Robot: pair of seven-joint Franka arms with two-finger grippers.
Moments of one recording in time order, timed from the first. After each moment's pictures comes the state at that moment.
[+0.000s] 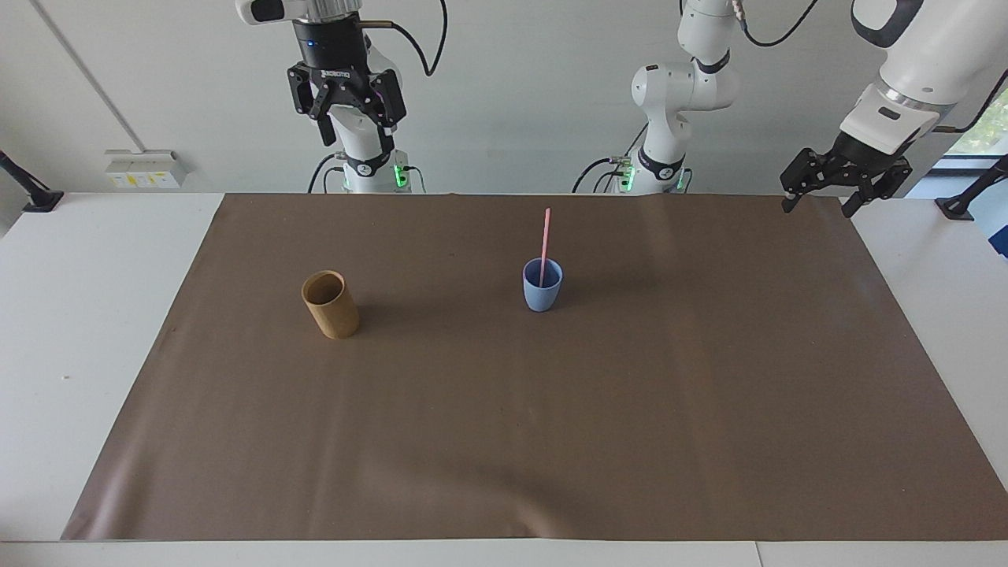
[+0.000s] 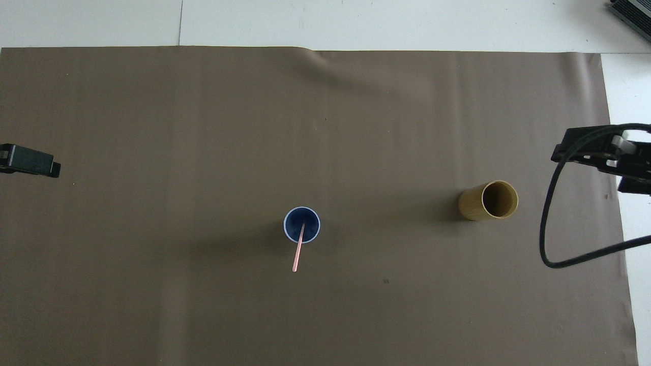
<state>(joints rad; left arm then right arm) -0.07 -0.01 0.06 -1.53 -0.03 1.52 0.14 -0.06 -0.12 0.16 -1.47 0.02 1.54 0.51</state>
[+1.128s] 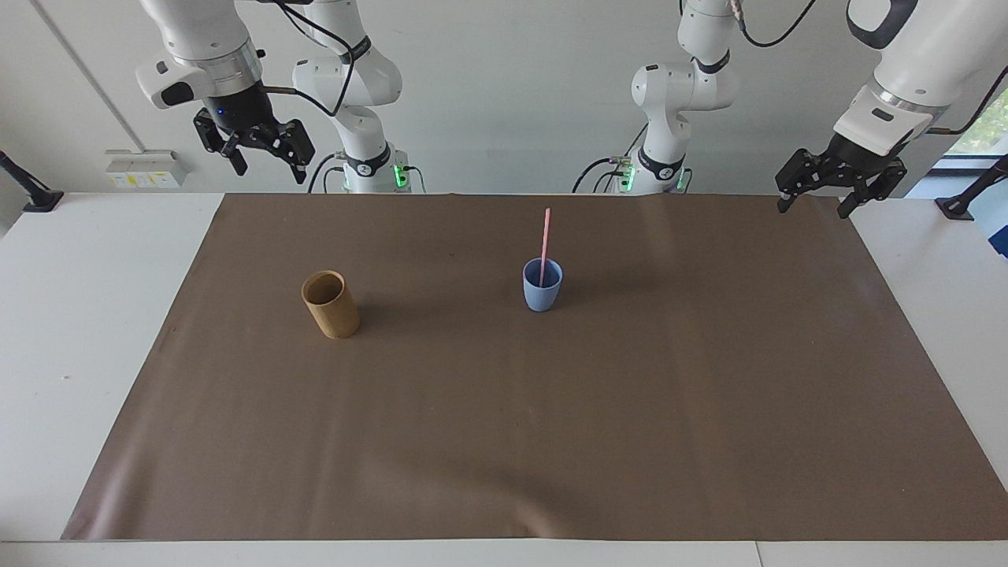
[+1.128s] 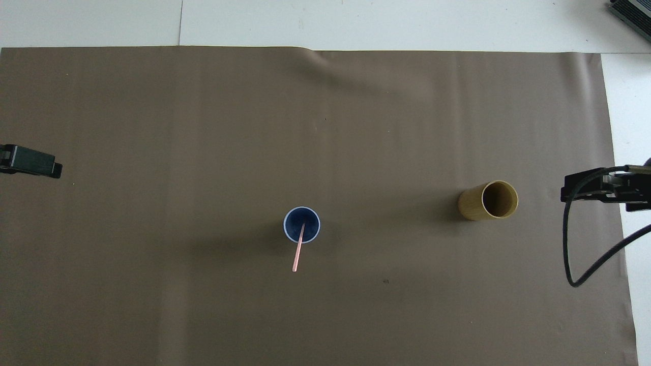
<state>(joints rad) -0.07 -0.01 0.05 -1.54 -0.03 1.52 0.14 -0.02 -0.11 0.04 -1.61 -0.01 1.46 0.21</state>
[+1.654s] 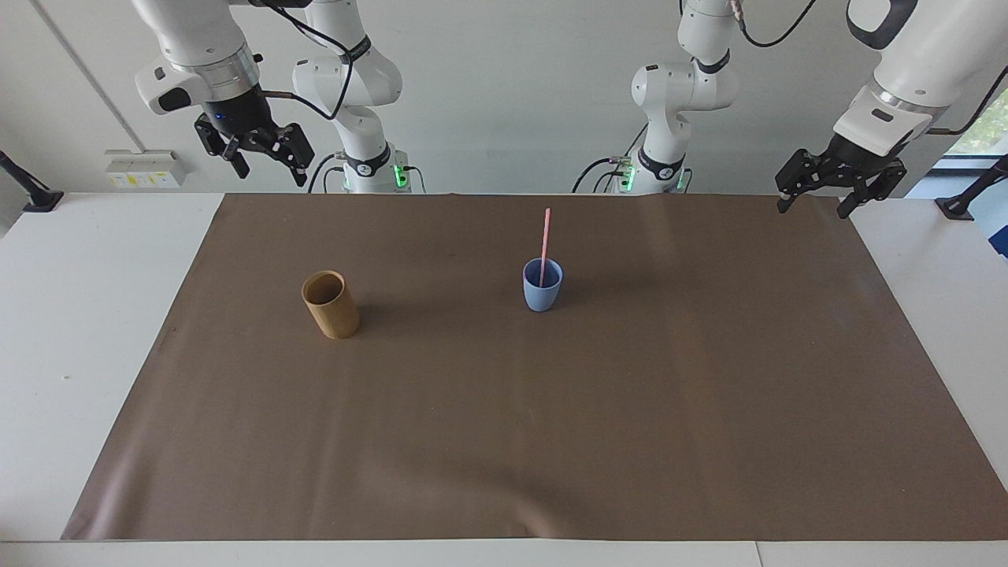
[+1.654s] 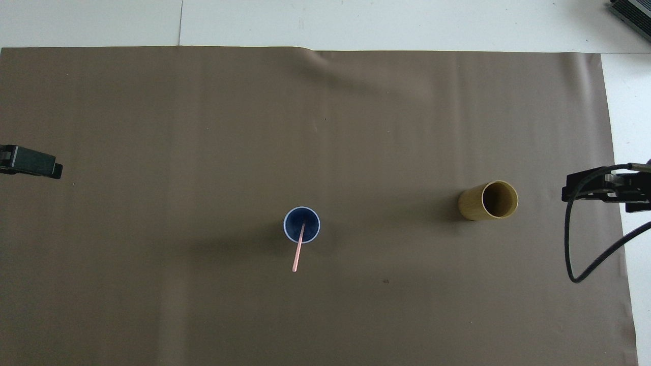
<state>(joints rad) -0.07 -0.01 0.05 -1.54 -0.03 1.52 0.14 -0.03 -0.11 0.04 -1.63 -0.01 1.47 0.21</state>
